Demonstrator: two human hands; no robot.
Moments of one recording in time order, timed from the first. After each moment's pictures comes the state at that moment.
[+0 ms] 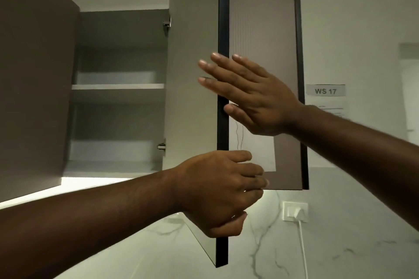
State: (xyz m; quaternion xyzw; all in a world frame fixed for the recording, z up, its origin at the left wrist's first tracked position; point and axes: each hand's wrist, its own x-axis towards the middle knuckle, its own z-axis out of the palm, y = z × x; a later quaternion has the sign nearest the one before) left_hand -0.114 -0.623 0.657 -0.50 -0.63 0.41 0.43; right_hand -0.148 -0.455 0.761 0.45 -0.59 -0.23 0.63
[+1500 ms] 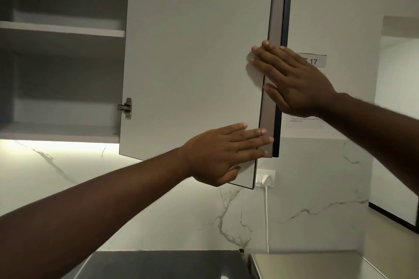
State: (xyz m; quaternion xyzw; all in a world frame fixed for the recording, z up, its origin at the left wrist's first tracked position) left_hand -0.253 -0.541 0.603 -0.52 -0.66 0.27 0.46; right_hand -0.223 -0.302 0.719 0.27 -0.73 -0.28 0.55
